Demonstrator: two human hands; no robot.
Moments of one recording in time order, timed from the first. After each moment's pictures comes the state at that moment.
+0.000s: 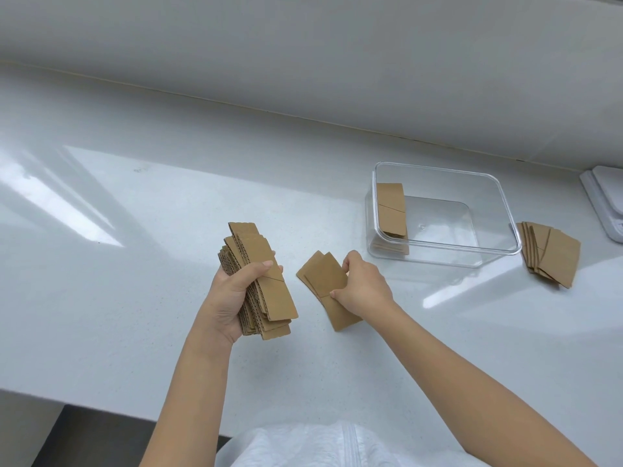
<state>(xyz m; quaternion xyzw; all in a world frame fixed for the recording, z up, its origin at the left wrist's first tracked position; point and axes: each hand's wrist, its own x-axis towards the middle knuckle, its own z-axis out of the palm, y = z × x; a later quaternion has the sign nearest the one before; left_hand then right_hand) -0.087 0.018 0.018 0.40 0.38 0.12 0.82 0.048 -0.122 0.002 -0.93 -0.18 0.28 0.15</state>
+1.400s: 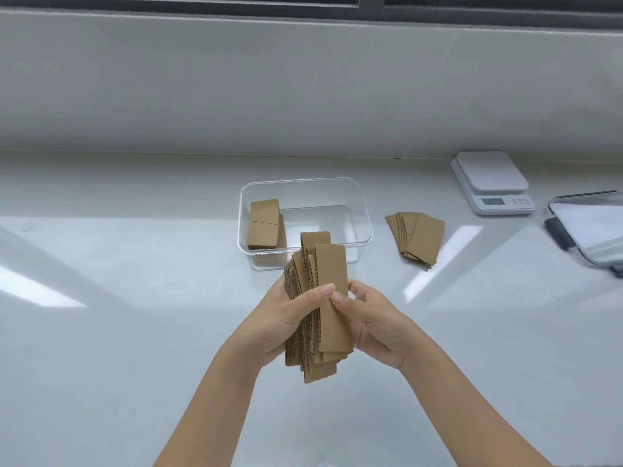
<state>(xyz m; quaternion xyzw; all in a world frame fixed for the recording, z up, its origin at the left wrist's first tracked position) 0.015 -0.198 0.089 0.56 0.17 -0.06 0.81 0.090 -0.343 0.068 -0.47 -0.02 0.52 0.71</state>
